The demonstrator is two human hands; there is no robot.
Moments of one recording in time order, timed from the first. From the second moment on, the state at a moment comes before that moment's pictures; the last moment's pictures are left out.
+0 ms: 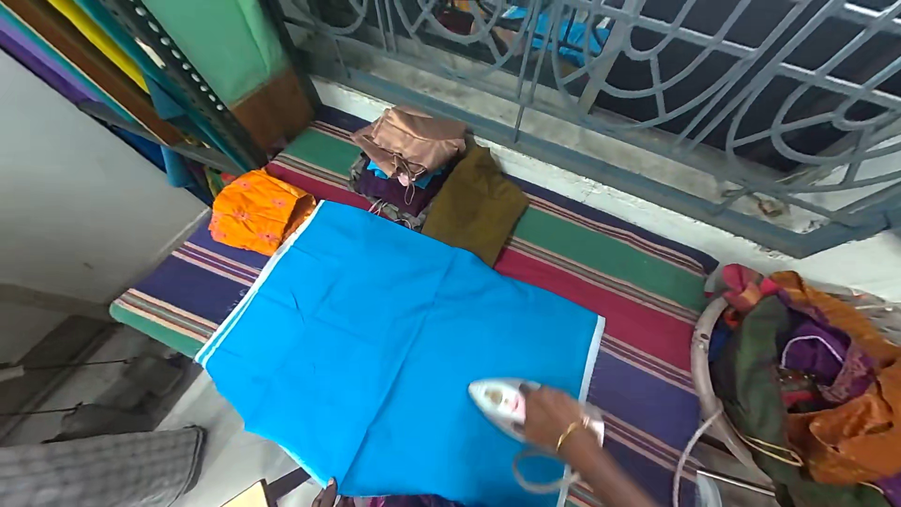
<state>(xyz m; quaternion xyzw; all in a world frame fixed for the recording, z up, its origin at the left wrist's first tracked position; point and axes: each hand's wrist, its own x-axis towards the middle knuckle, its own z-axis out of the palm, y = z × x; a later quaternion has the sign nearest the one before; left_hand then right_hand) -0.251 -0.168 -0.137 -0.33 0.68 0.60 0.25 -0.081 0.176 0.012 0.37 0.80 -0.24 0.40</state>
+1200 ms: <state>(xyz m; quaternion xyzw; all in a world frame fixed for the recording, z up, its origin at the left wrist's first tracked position) -0.312 -0.185 -0.146 -0.28 0.73 0.55 0.30 -0.081 0.343 -0.010 0.67 0.69 -0.20 0.18</state>
